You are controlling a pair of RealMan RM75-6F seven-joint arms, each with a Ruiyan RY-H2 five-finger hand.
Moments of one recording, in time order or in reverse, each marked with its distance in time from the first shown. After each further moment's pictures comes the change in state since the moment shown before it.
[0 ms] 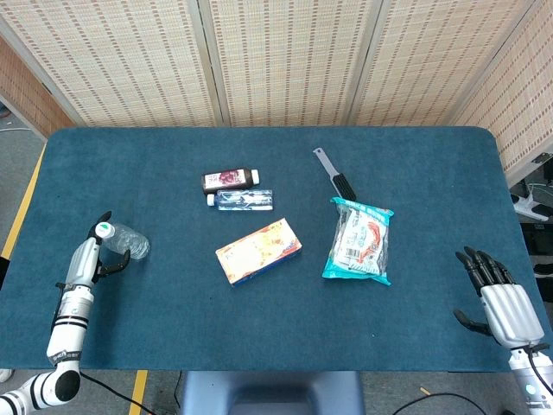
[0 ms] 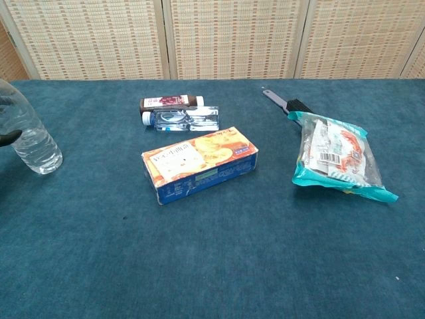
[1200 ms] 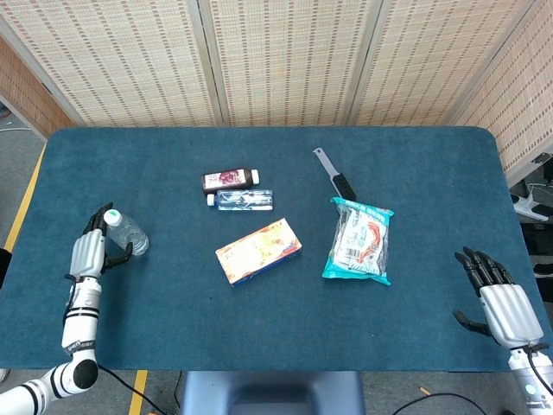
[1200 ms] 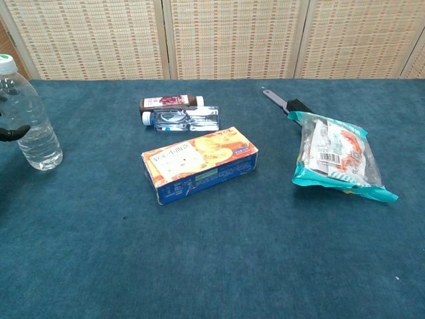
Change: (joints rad) left arm -0.054 -0.076 -0.043 0.029 -0.101 0.082 0.282; right arm 0.003 0.002 -0.004 0.000 -0.002 -0.006 0.001
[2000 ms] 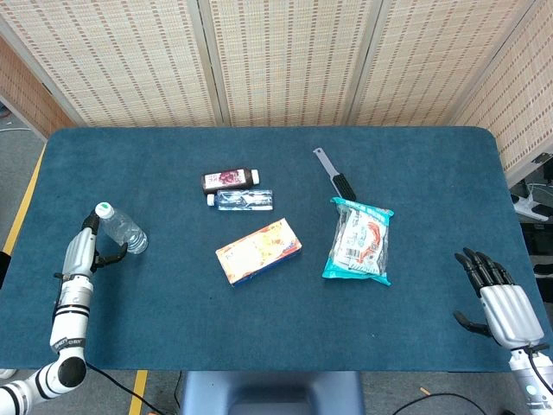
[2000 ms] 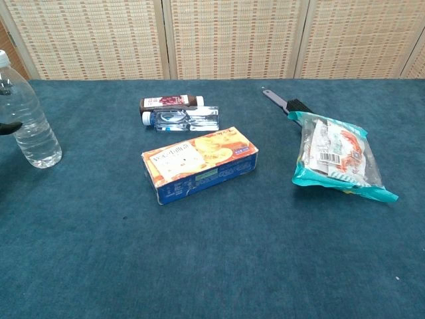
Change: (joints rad) left arm 0.020 0.106 -0.031 -0.123 -0.082 -0.085 -0.088; right arm 0.001 0.009 -0.003 -0.006 0.002 -0.006 0.011
